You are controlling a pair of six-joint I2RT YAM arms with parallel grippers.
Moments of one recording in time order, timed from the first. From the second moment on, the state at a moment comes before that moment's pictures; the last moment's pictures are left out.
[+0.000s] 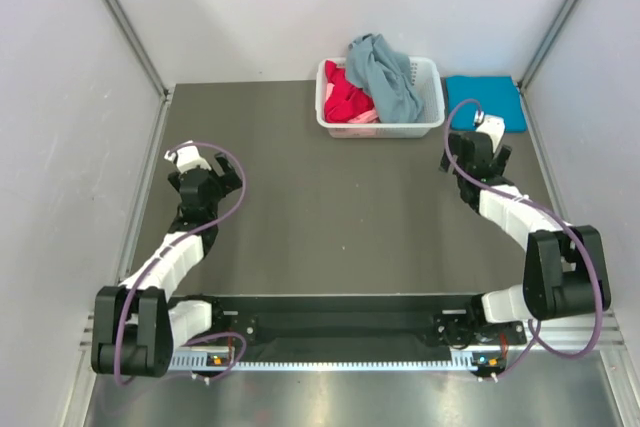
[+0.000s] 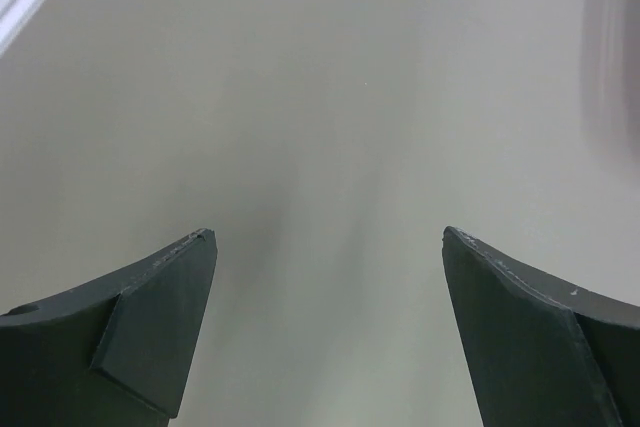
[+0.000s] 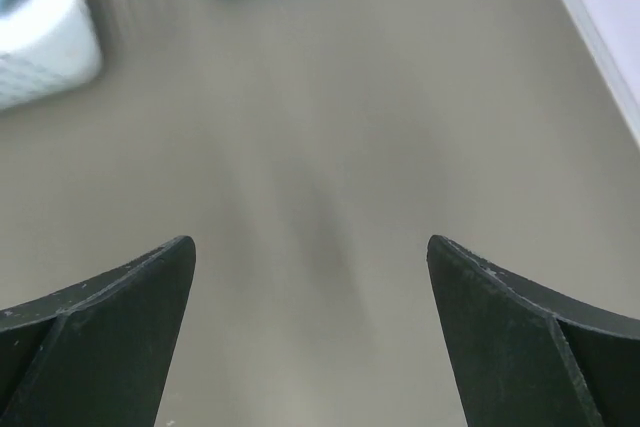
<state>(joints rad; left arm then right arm) -0.05 1.12 0.46 0.35 -0.25 -0.34 0.14 1.39 0.74 0.09 0.46 0.23</state>
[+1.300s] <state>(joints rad) -0.05 0.71 0.72 -0.55 0.10 -0.62 0.27 2.31 2.09 -0.21 -0.25 0.32</state>
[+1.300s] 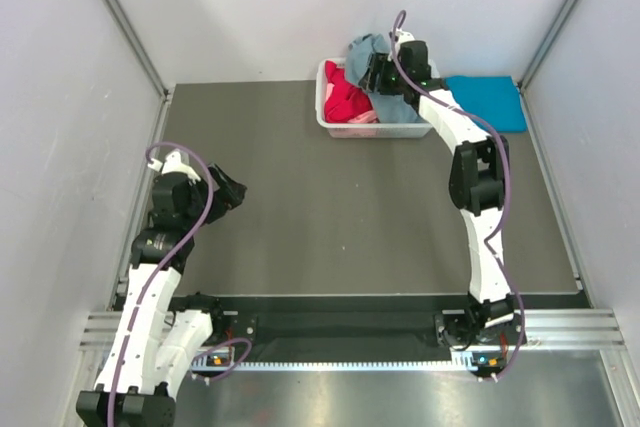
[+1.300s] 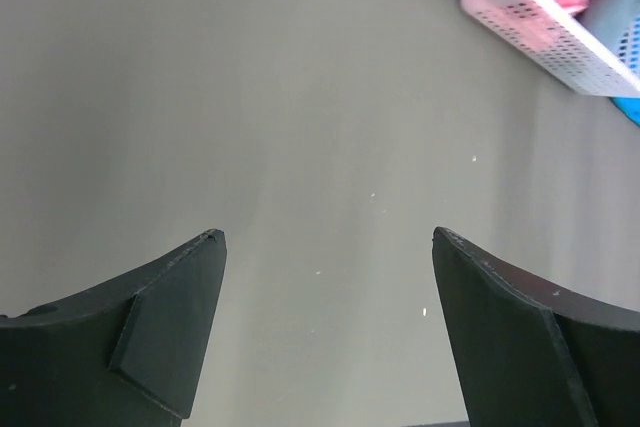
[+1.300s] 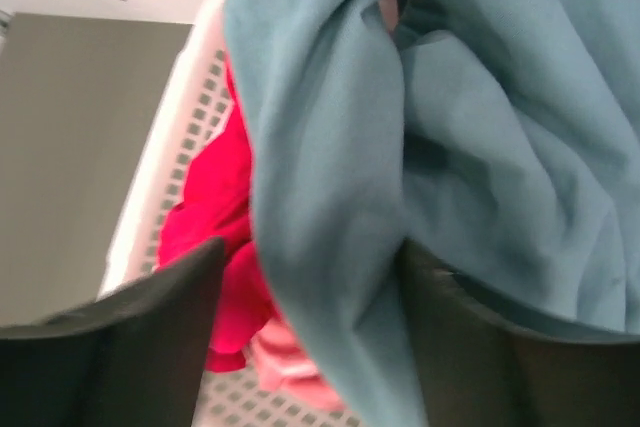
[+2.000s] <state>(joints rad) -0.05 0.77 0.84 -0.61 0.11 -0.56 0.28 2.27 2.39 -0.18 -0.12 0.38</state>
